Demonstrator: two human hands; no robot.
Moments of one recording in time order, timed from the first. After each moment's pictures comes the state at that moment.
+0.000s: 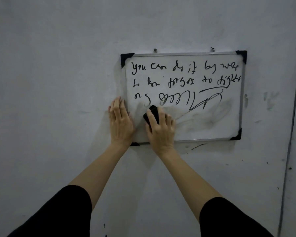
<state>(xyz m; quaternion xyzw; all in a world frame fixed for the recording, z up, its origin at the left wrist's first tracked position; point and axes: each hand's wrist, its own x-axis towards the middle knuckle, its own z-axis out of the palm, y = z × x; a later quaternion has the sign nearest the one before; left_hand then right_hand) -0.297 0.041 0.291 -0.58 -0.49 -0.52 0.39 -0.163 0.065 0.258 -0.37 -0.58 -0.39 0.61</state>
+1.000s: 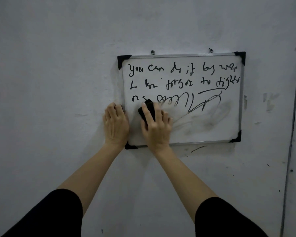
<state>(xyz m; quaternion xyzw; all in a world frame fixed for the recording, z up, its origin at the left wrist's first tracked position) -0.301 0.039 0.302 -0.52 -0.52 -0.49 0.47 -0.172 0.062 0.276 -0.37 -0.57 -0.38 0.62</state>
